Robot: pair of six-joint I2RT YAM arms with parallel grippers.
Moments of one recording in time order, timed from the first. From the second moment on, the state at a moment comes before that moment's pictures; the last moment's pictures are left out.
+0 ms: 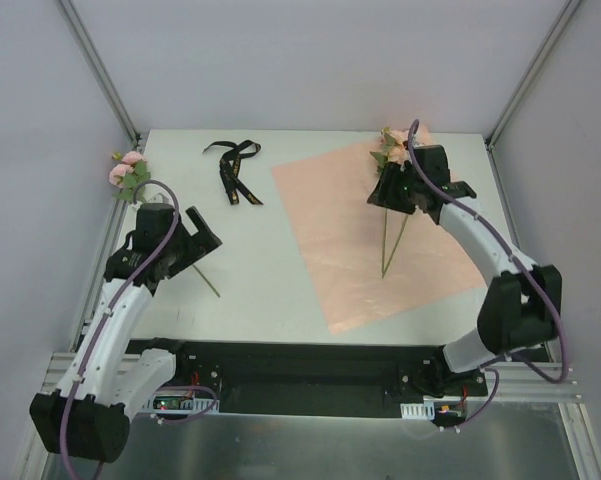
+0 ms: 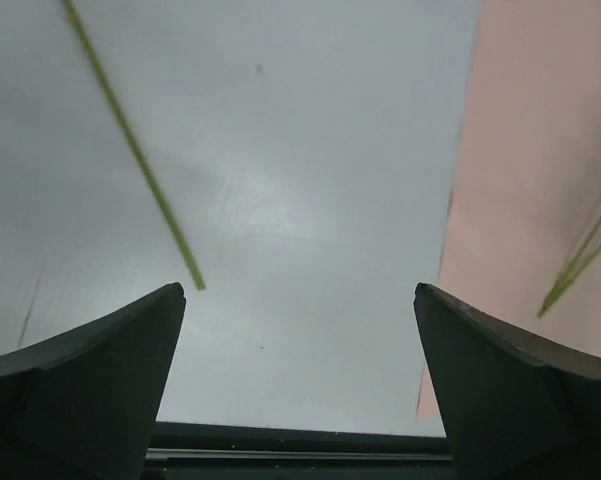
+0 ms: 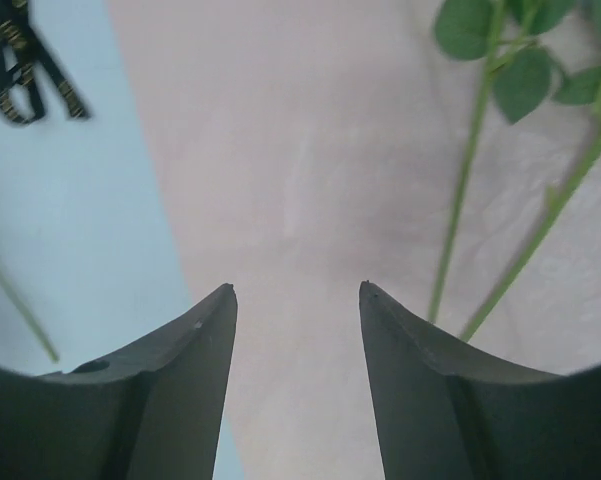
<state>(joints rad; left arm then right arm) -0.19 0.83 0.83 -0.74 0.04 -0.70 0.23 1.62 1.29 -0.49 -0.16 0.42</state>
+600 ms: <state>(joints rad) 0.17 1.64 1.04 -0.83 0.06 -0.79 0.45 1.09 0.93 -0.50 -0.25 0.42</state>
